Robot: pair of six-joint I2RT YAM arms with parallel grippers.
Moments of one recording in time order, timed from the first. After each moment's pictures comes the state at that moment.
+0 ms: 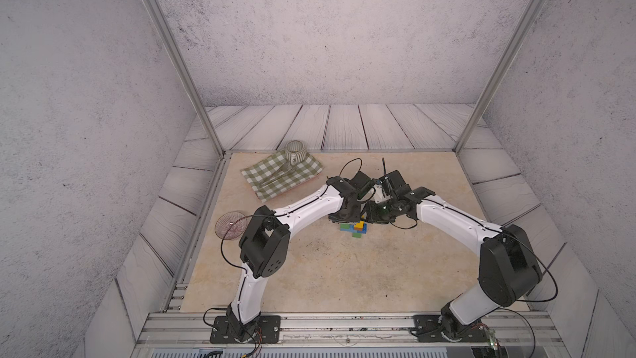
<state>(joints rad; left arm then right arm) -0.86 2.03 1.74 -1.03 -0.10 -0.68 0.51 1.59 1.14 -0.62 -0.36 0.43</state>
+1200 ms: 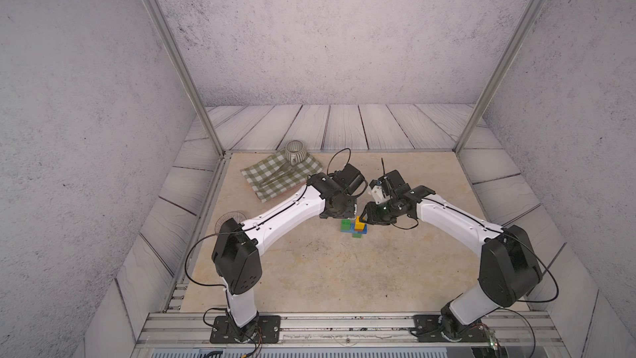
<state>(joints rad) -0.85 1.79 1.65 -1.04 -0.13 -0.68 0.52 1.59 1.18 -0.71 -0.34 0.42</state>
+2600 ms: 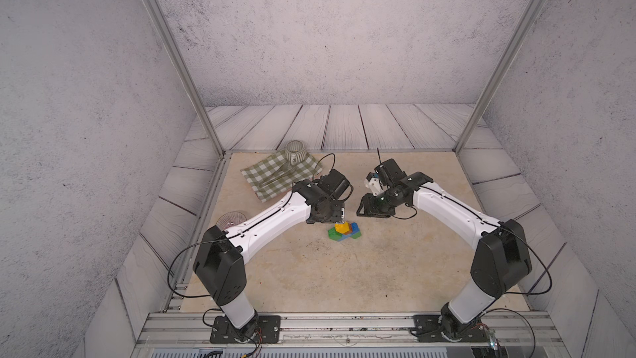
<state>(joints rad) -0.79 1.64 1.45 -0.98 -0.13 -0.69 0.53 1.65 1.38 -0.88 -0.37 0.39</state>
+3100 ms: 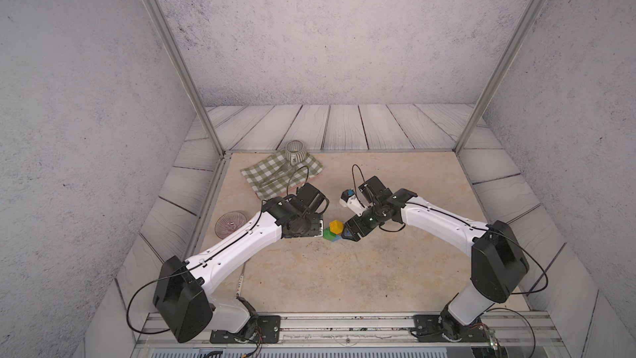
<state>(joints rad) -0.73 1.35 1.16 -0.96 -0.15 -0.69 0.68 1.64 1.23 -0.69 -0.37 -0.04</state>
